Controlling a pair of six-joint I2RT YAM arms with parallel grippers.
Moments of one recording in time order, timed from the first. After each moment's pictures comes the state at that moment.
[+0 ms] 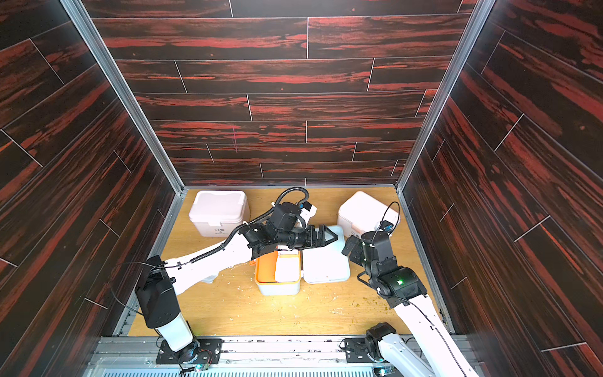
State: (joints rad) left arm -0.88 1.74 1.49 -0.28 0.37 -0.87; right arm 0.42 0.80 0.90 -0.79 0.28 0.70
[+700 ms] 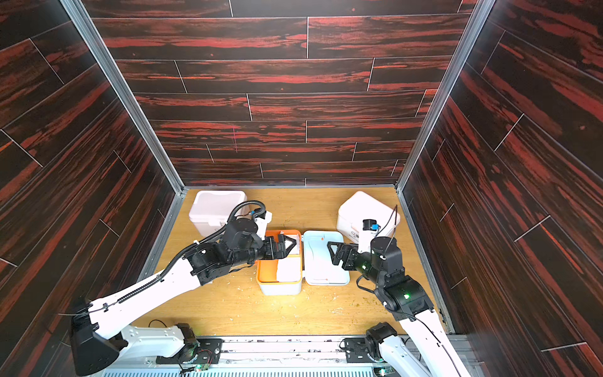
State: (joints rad) left arm -0.84 1.26 1.12 -0.42 0.04 -0.78; right arm 0.42 0.71 0.82 -0.57 -0.22 0.50
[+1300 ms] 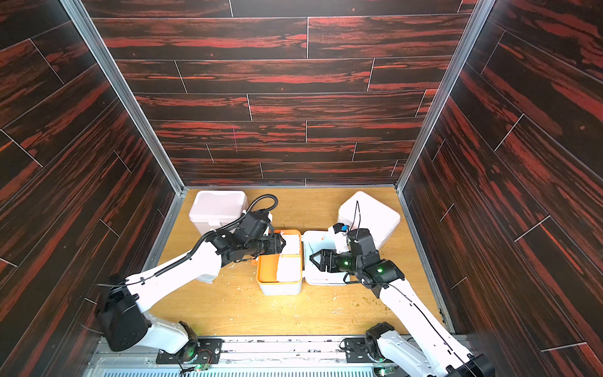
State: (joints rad) left arm -0.73 1.52 1.22 -0.54 0.02 -0.72; right arm 0.46 0.95 0.77 -0.52 -0.47 0.46
